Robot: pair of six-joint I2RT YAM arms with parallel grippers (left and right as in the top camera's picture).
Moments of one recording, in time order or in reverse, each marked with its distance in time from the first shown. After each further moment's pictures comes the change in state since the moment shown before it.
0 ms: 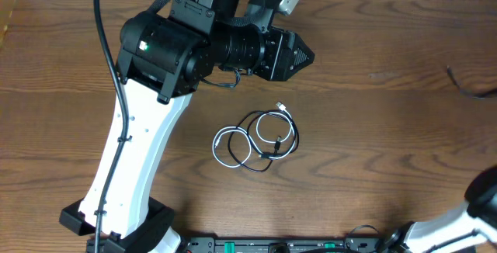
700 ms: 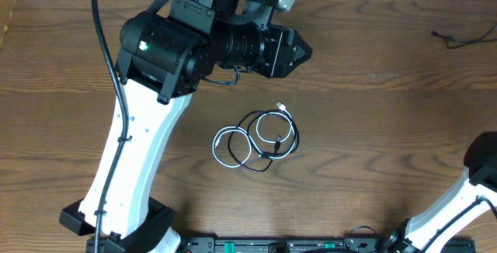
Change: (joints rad) left arm 0.000 0.000 0.000 0.017 -0.044 0.000; right arm 0.104 0.259 0.678 -0.418 0.048 -0.152
